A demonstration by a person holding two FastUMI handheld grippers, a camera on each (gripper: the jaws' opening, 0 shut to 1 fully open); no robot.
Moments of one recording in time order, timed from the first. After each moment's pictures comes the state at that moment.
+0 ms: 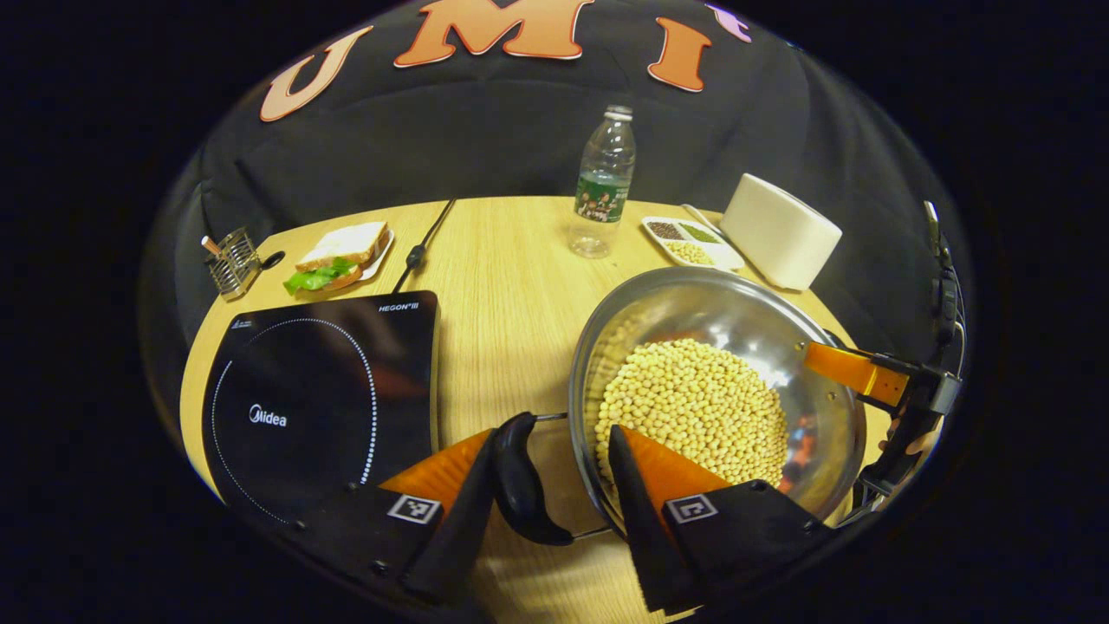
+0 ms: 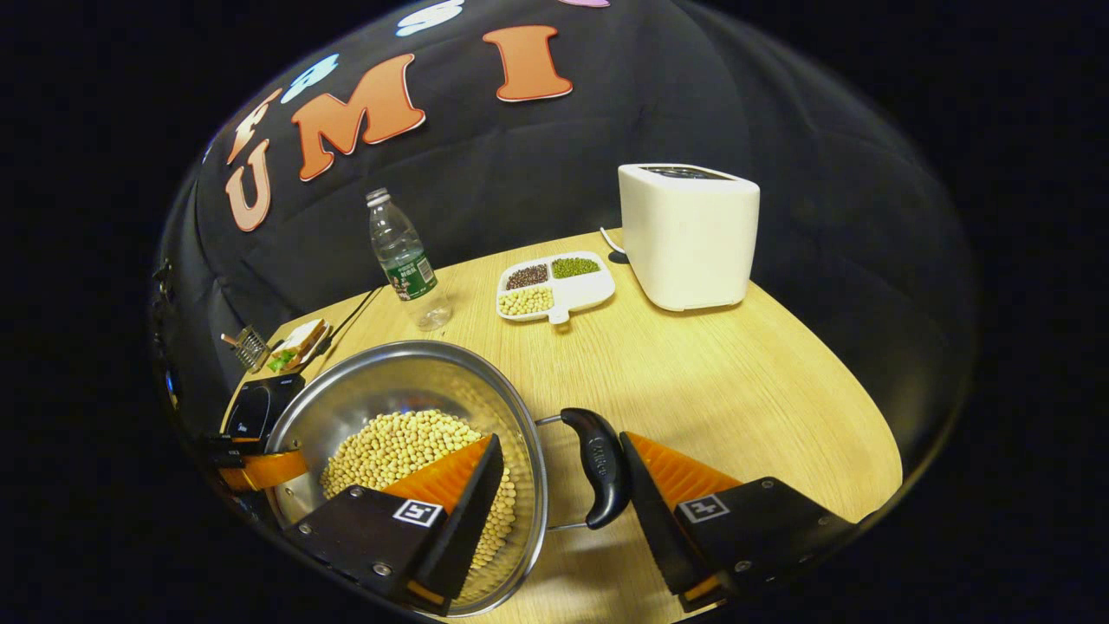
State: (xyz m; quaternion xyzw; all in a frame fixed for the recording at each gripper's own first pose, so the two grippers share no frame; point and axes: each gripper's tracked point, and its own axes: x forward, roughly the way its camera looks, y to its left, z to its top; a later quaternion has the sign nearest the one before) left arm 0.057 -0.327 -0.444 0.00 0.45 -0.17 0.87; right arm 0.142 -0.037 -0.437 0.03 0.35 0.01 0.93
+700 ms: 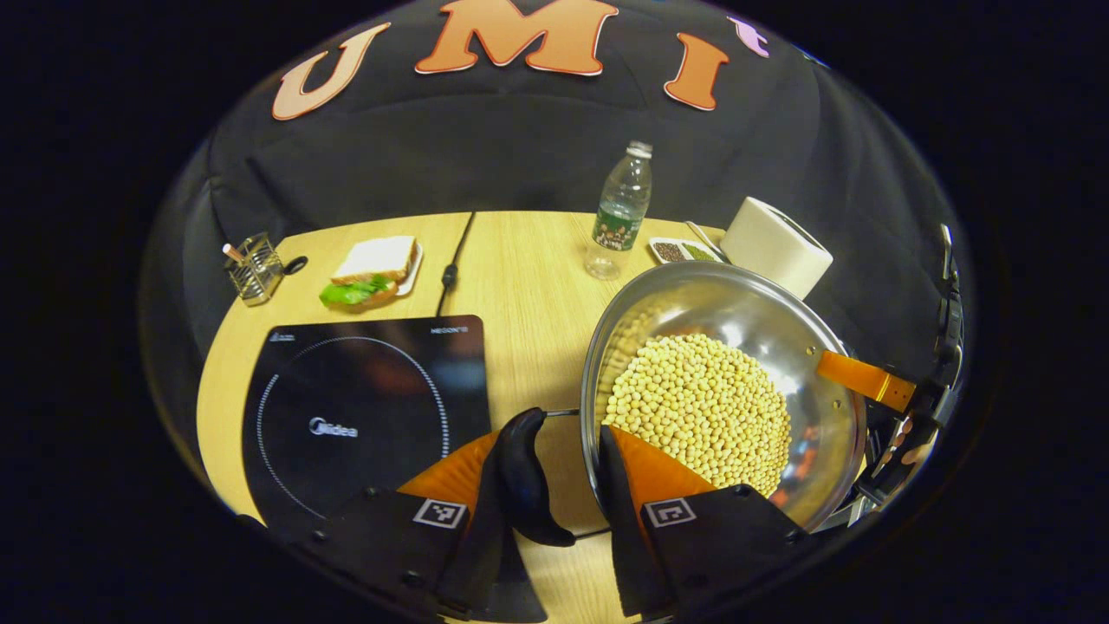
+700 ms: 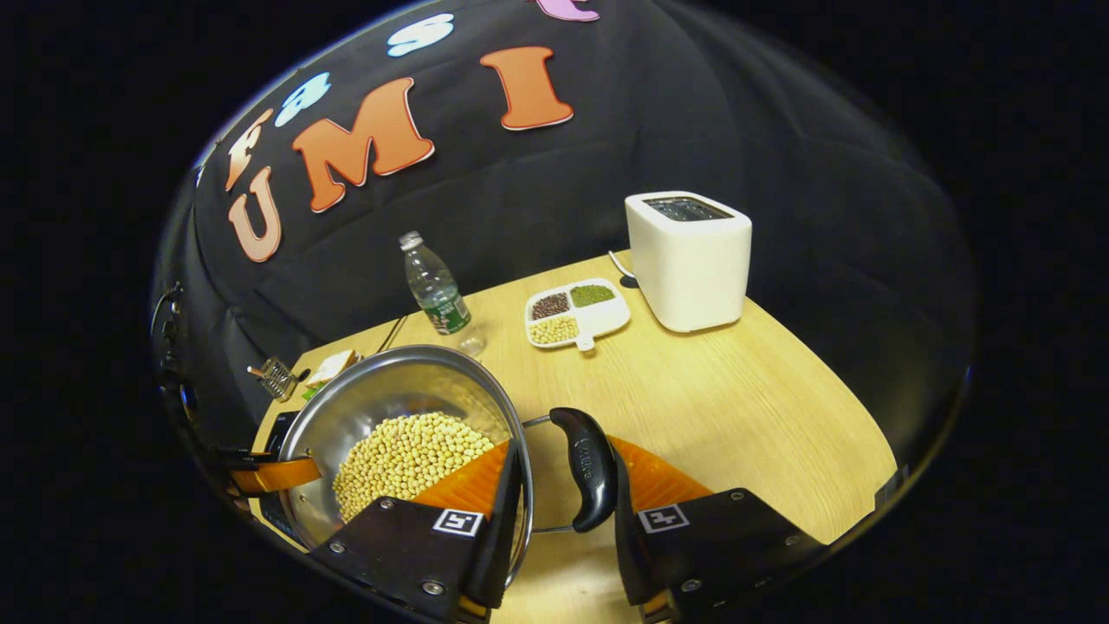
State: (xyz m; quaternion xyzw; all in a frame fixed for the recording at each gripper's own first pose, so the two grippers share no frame) left arm 0.062 -0.275 -0.366 -0.01 0.44 -0.16 0.88; right arm 0.112 0.016 -0.348 0.07 0.32 0.03 0.94
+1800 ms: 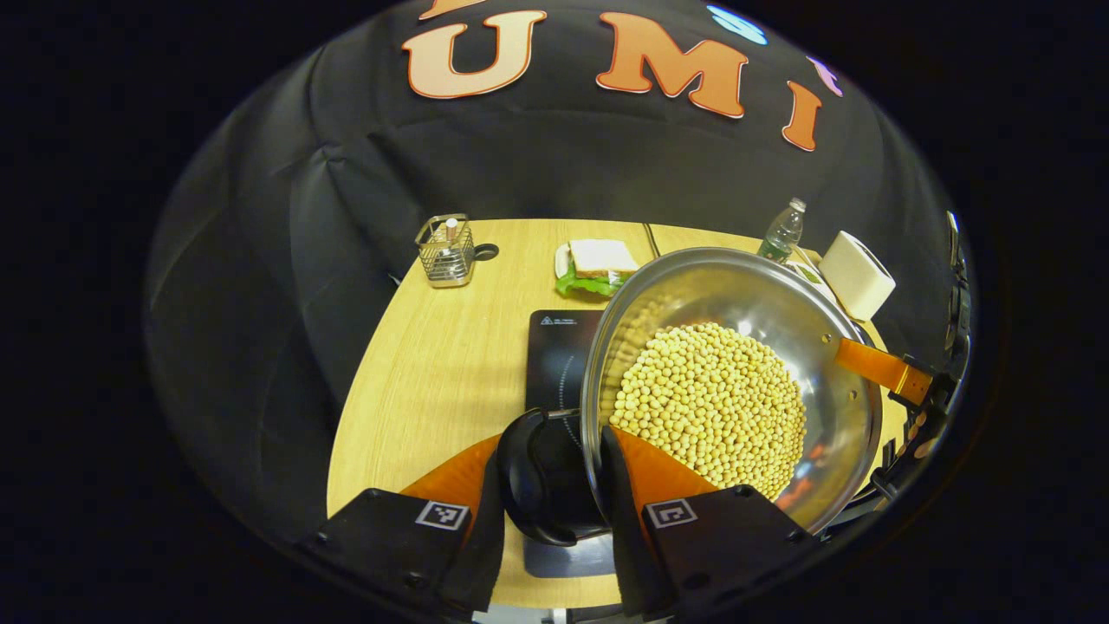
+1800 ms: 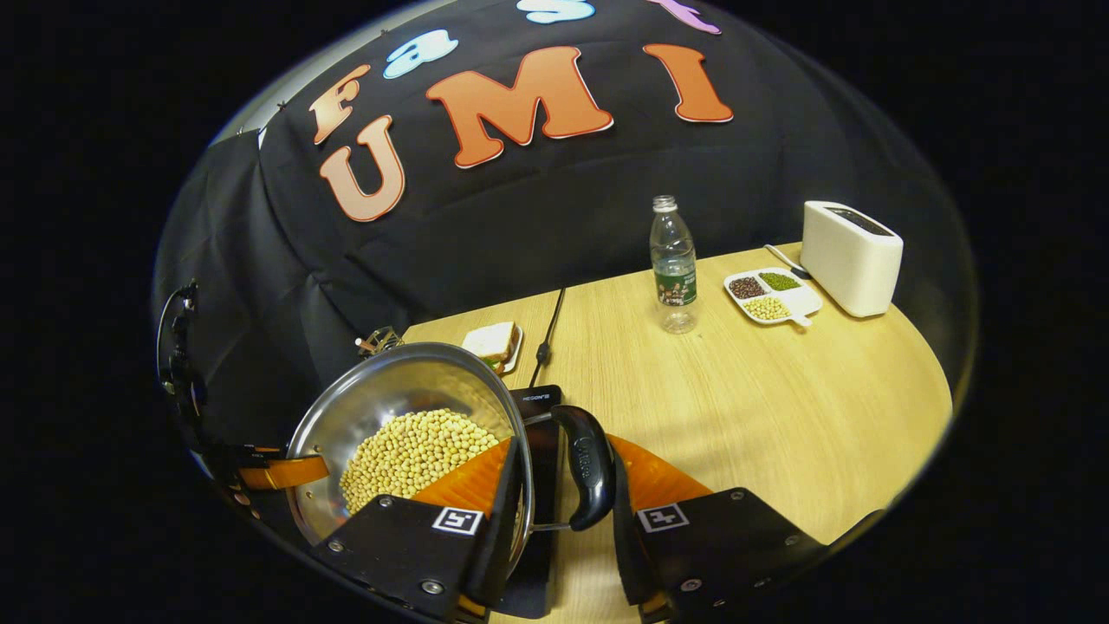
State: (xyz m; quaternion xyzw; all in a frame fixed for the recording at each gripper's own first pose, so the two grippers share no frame) left arm 0.062 0.000 -0.337 0.01 0.45 -0.06 0.89; right arm 0.066 0.292 -0.349 0.07 0.34 0.14 0.93
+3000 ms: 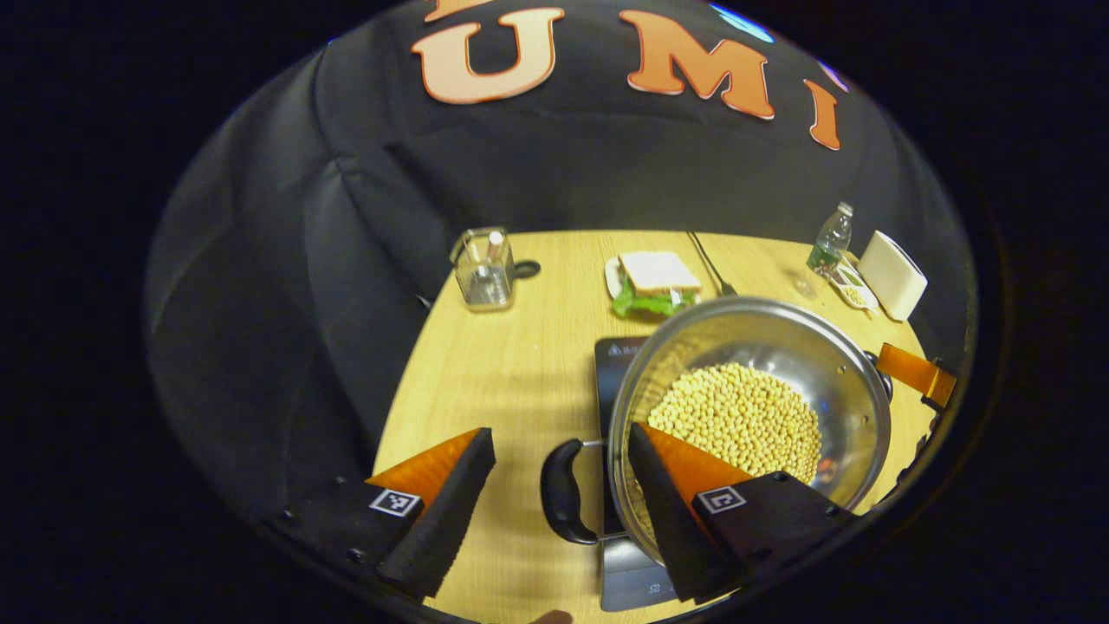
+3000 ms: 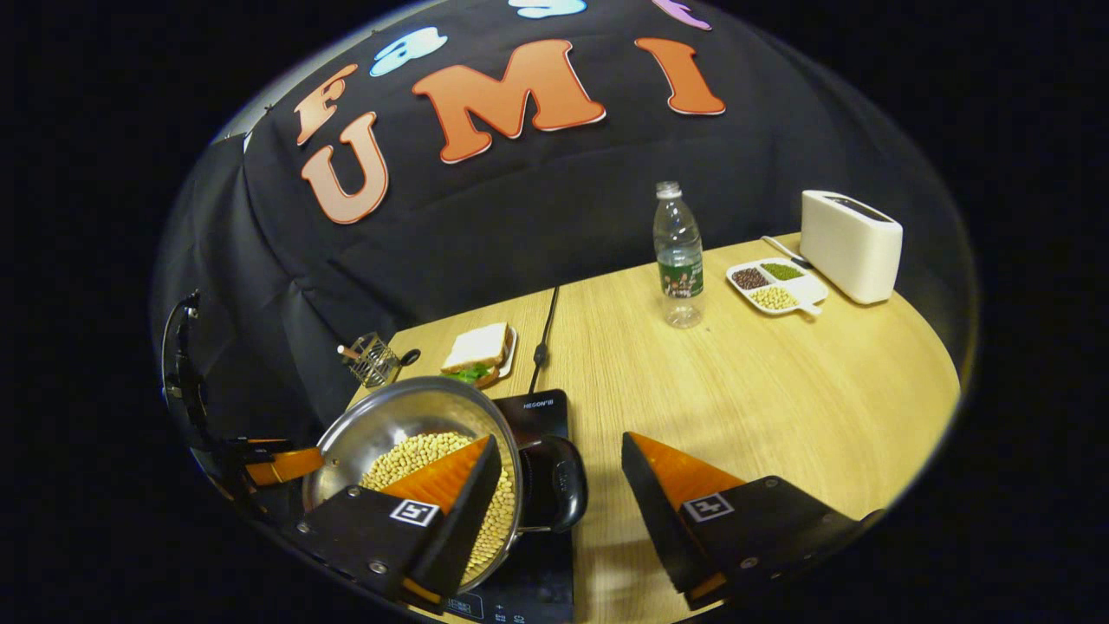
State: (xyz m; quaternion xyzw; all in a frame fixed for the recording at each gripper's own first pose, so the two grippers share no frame) left arm 0.146 0.040 -0.252 0.05 0.40 -0.02 0.92; right arm 0.087 0.292 -0.341 0.08 0.31 0.11 0.94
